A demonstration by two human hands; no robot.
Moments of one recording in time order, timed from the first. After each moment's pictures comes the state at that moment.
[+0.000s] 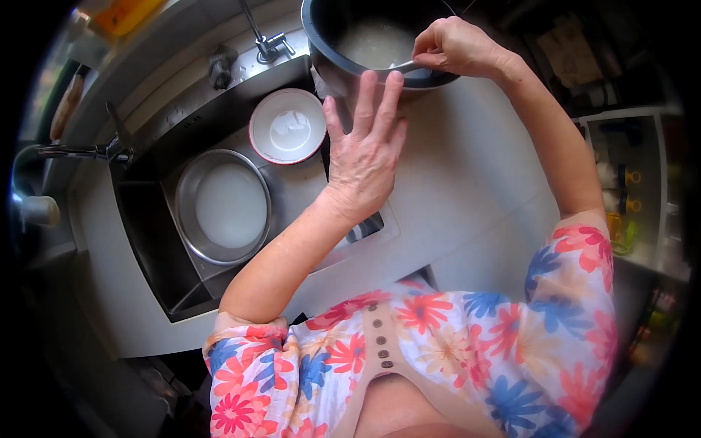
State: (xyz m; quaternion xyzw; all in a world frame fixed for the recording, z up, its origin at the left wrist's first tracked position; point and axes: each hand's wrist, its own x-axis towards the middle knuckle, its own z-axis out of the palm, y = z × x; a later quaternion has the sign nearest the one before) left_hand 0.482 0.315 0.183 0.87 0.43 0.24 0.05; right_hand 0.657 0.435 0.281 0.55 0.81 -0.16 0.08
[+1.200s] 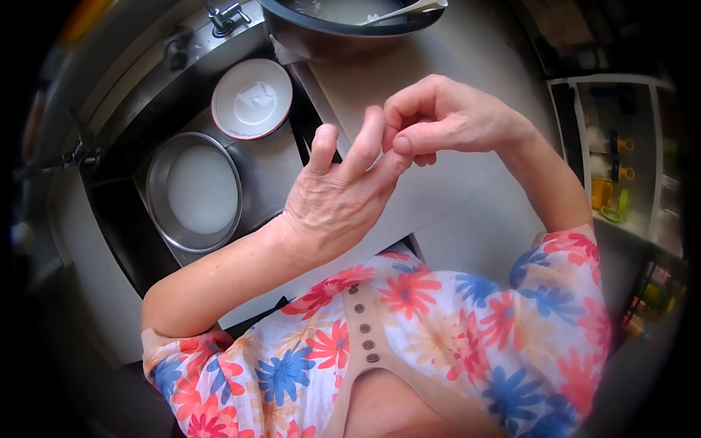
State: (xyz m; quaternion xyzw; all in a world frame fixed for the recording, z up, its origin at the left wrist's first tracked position) left_hand 0.474 0.278 0.173 0.94 0.26 0.22 -0.05; right_hand 0.665 0.334 0.249 0.46 0.55 -0.69 -0.03
